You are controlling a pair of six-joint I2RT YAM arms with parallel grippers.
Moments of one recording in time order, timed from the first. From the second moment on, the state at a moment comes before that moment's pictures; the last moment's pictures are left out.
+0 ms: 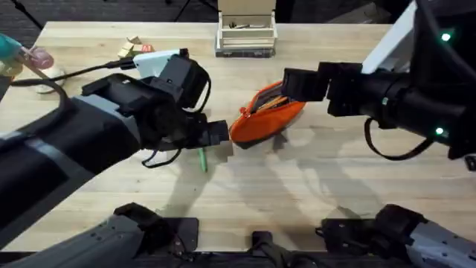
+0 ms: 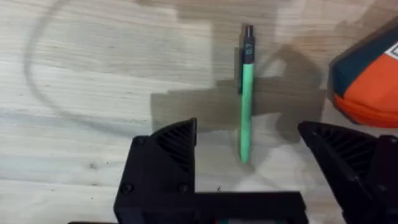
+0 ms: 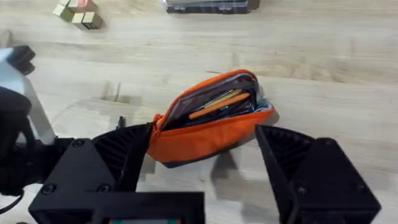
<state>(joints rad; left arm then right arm) -0.43 1.19 0.75 -0.88 -0.08 -0.60 0.67 0.92 0.97 -0.70 0.24 0.52</state>
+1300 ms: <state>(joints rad) -0.46 1.31 0.70 -0.82 -0.10 -0.66 0.67 0.92 0.97 -0.72 0.24 0.52</state>
